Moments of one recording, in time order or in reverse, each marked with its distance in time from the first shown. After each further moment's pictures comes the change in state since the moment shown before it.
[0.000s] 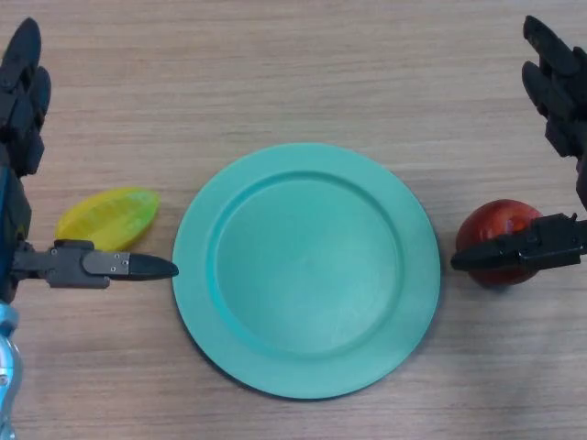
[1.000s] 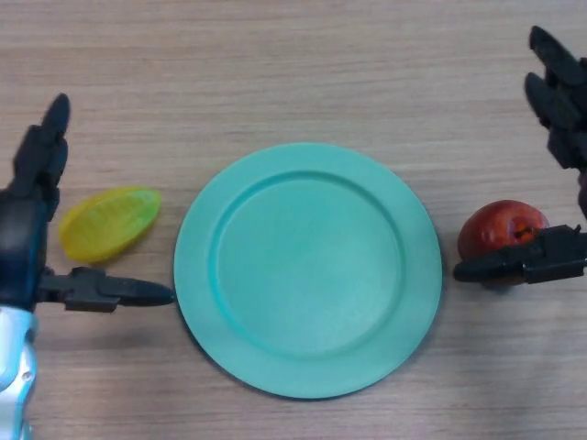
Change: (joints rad) left arm -0.092 0.032 -0.045 0.430 0.099 -0.171 0.007; right arm 0.046 0.012 -0.001 -0.044 0.040 0.026 -0.001
